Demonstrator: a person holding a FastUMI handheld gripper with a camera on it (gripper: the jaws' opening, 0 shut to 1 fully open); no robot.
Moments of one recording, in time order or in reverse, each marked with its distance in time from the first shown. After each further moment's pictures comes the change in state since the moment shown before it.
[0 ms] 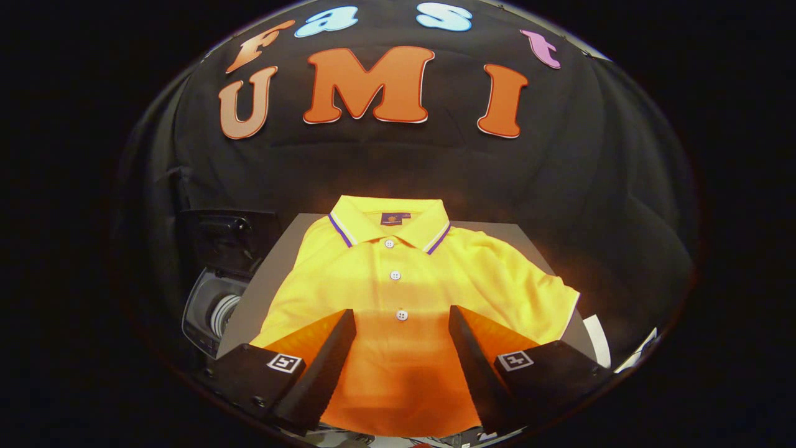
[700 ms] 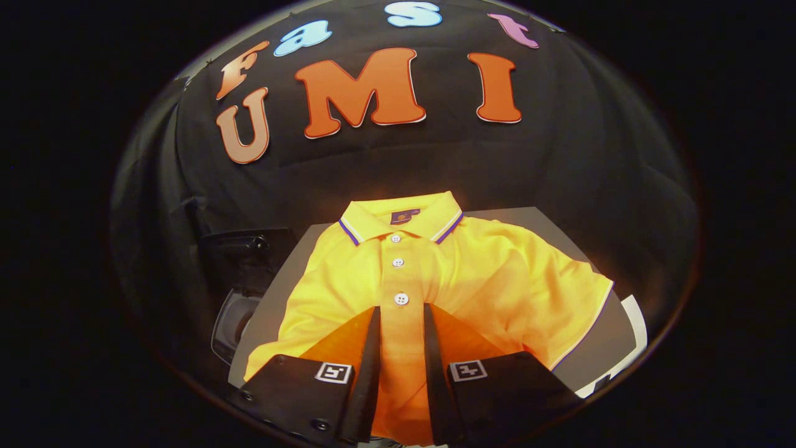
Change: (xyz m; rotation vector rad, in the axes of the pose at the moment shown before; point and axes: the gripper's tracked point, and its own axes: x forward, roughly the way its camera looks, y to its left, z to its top) arm 0.010 0.009 -0.004 0.147 -0.053 0.139
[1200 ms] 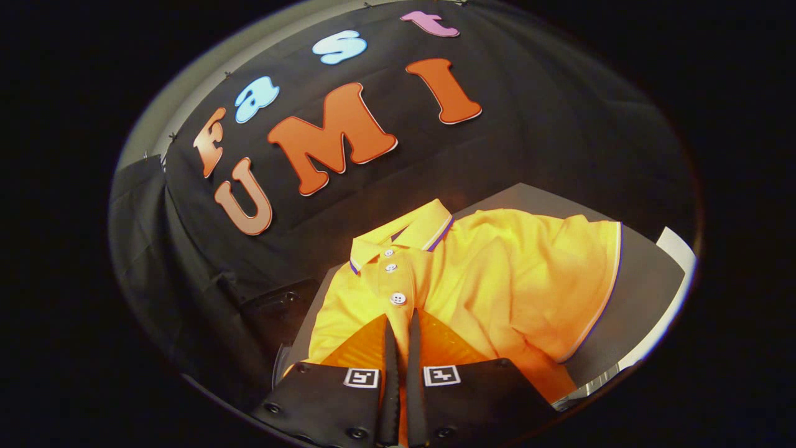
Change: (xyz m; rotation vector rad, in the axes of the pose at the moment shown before) arm -0.018 0.001 0.010 0.238 -0.189 0.113
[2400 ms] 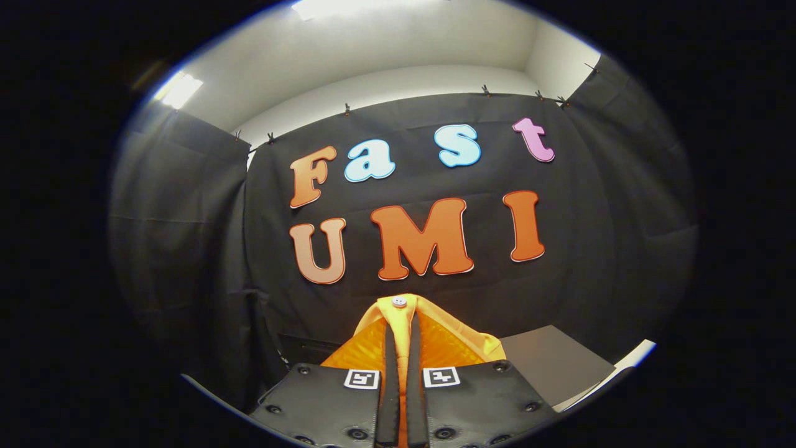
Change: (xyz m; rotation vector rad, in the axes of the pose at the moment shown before) arm -0.135 0.180 0.094 -0.344 -0.412 0.120
